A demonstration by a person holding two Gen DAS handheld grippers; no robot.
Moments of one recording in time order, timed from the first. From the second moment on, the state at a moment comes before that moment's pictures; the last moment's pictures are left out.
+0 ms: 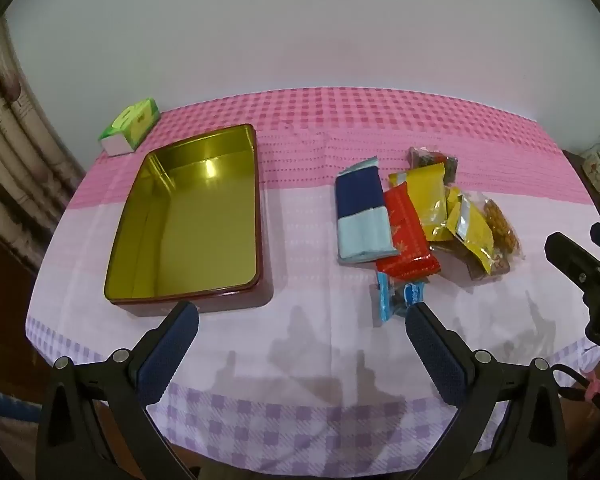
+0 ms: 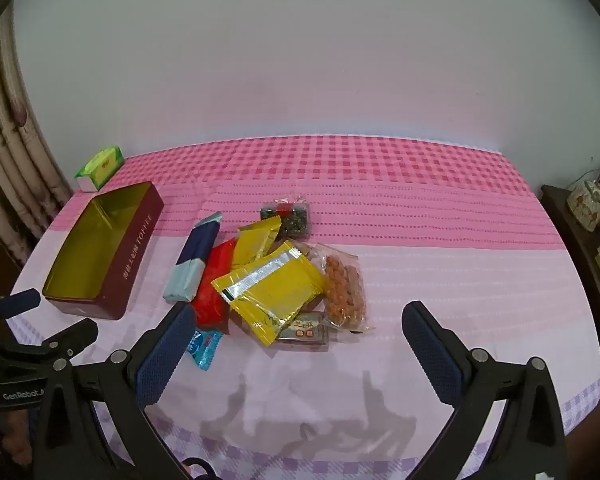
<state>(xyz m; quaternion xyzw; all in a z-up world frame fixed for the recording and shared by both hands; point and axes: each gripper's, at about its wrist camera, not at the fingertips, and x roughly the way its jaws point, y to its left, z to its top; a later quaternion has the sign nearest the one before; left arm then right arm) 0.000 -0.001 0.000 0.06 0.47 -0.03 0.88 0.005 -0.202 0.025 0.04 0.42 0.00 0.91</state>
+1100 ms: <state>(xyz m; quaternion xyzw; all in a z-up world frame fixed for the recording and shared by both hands) 0.009 -0.004 -0.018 0.07 0.46 -0.02 0.89 0.014 -0.196 0.005 0.02 0.42 0.01 0.91</state>
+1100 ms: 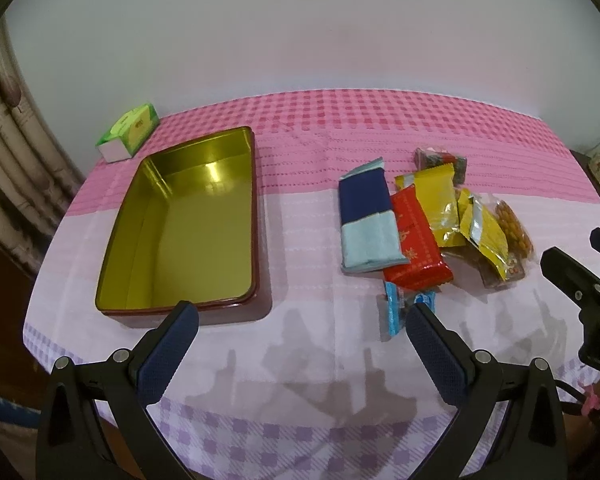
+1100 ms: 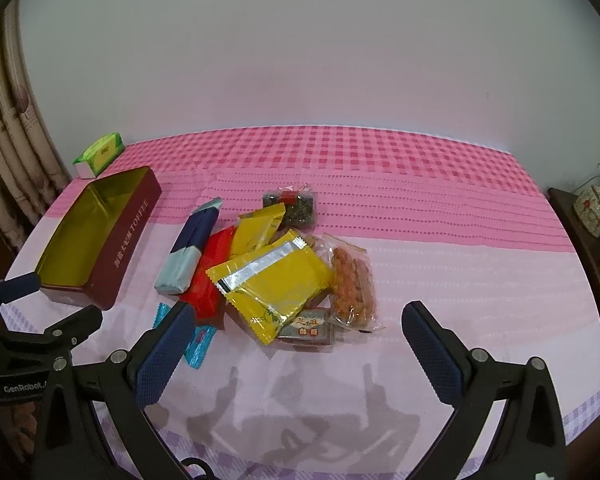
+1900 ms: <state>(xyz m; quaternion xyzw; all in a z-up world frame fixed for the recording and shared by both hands) 0.004 -0.006 -0.024 0.07 0.47 -0.03 0.88 0.014 -0.188 0.000 0.01 0.43 0.02 0.90</state>
